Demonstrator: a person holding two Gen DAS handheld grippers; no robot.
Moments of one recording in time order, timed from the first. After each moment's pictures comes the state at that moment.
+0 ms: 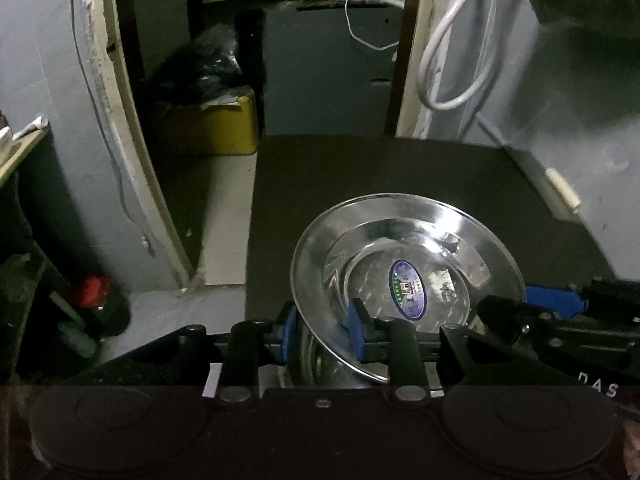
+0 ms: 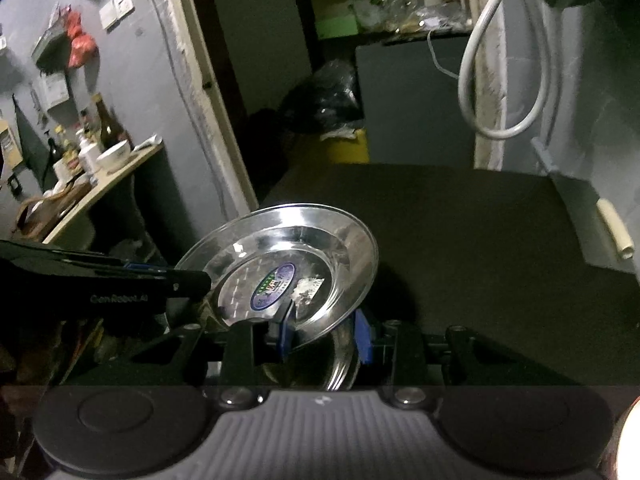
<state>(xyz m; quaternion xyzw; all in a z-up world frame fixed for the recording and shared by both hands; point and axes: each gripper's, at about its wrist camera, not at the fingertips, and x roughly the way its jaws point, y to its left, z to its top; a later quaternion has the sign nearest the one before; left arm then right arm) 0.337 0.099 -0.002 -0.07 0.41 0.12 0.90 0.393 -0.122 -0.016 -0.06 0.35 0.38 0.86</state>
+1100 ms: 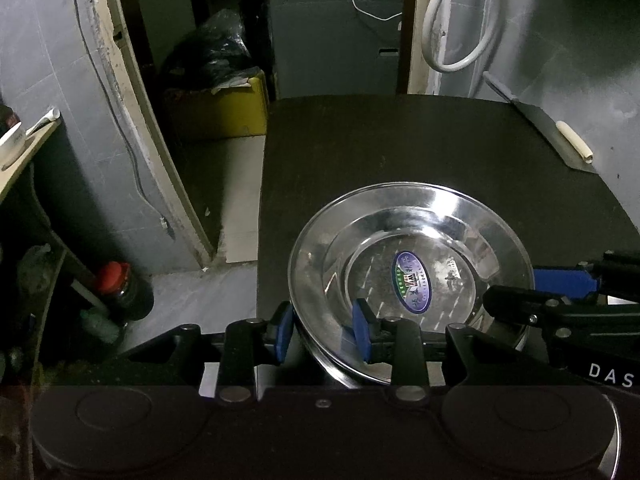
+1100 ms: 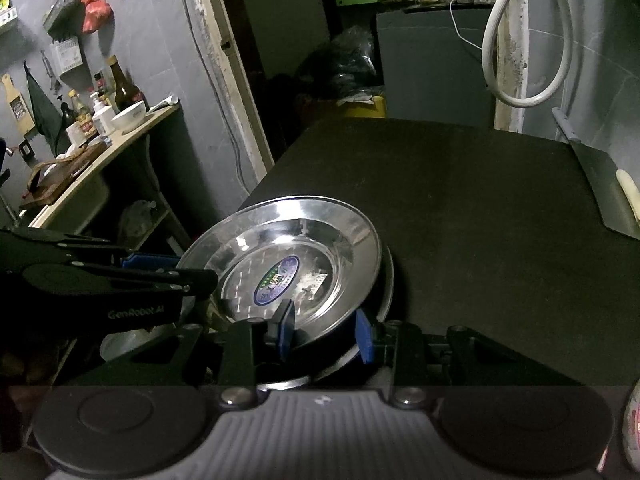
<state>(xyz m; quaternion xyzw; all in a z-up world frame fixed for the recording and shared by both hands) 0.320 0.084 -0.017 -0.05 0.44 0.14 0.89 0.394 -0.115 -0.019 -0.09 0.39 0.39 0.83</state>
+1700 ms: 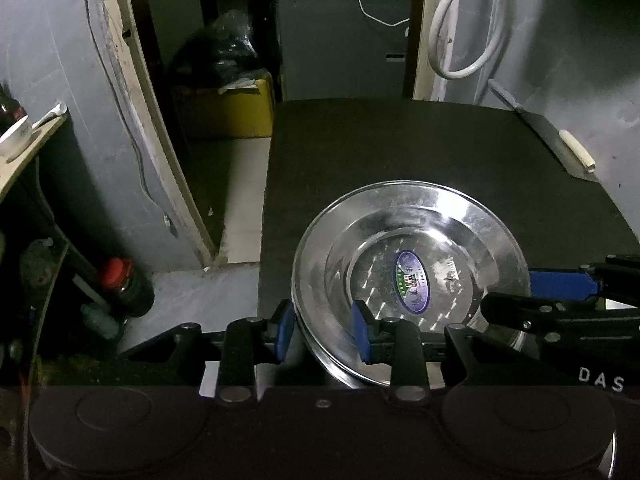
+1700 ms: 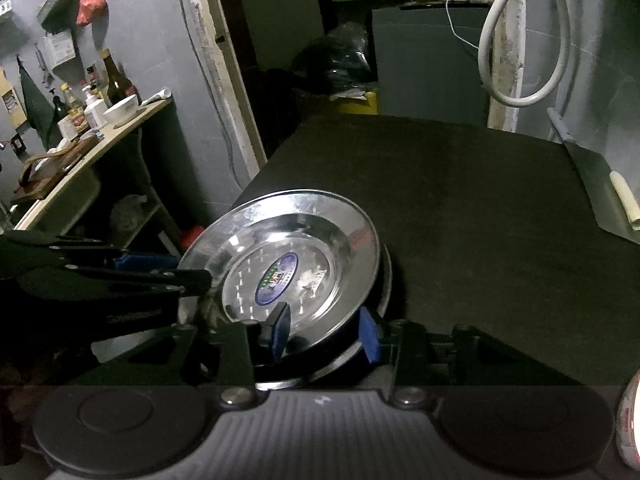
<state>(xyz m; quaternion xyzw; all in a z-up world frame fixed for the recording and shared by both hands) 0.312 0.082 -0.016 -0.06 0.43 0.15 0.89 0.392 -0.109 -0.022 -0.10 0.39 0.38 0.83</state>
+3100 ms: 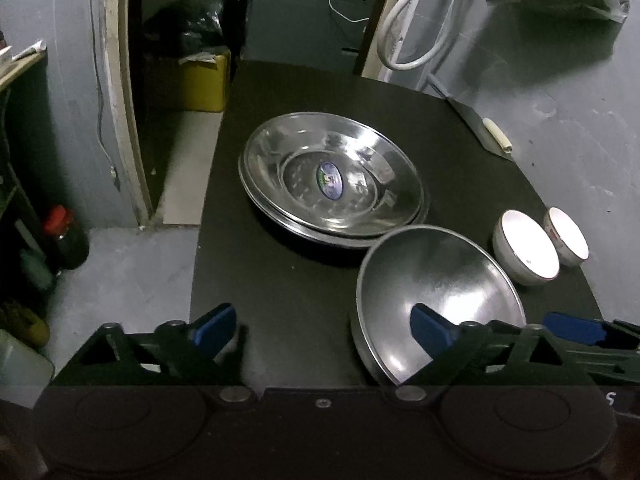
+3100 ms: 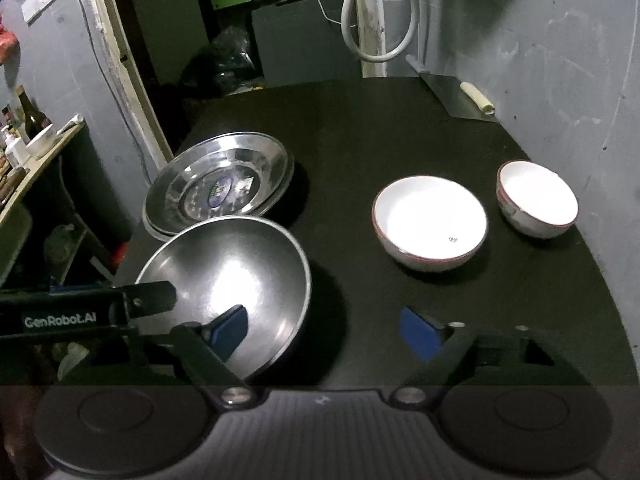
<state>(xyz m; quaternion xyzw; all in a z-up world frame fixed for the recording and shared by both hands) 0.218 0.047 -0.029 -0.17 0.41 0.07 0.89 0.272 -0.190 -0.033 -0.05 0.41 0.22 0.88</state>
